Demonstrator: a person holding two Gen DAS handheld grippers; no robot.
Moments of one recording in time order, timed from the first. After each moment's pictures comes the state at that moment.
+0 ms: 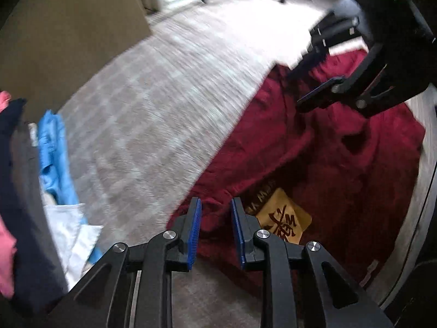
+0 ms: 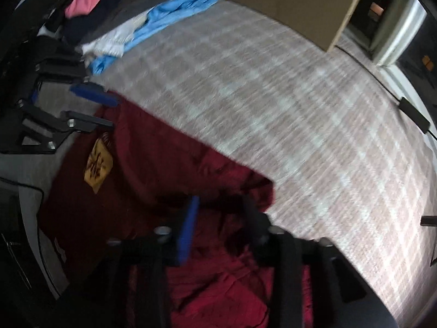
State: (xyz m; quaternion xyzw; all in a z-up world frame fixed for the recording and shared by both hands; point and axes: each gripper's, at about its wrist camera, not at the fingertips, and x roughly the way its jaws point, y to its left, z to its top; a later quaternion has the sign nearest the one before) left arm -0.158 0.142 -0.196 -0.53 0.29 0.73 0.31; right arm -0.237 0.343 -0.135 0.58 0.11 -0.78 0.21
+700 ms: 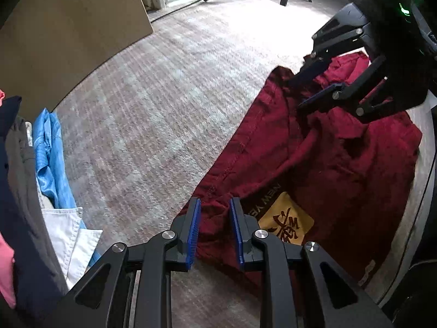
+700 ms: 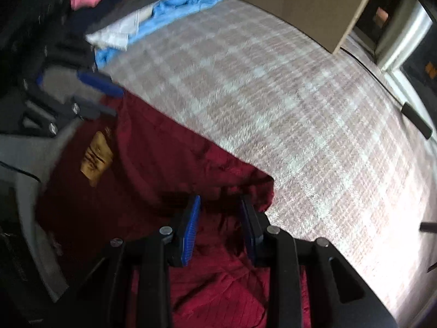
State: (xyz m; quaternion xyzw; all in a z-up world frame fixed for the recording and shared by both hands) left arm -0.155 0.125 -0.177 -0.54 0.27 0.73 0.32; right arm -0.239 0.334 -0.142 0.58 0.13 -0.78 0.21
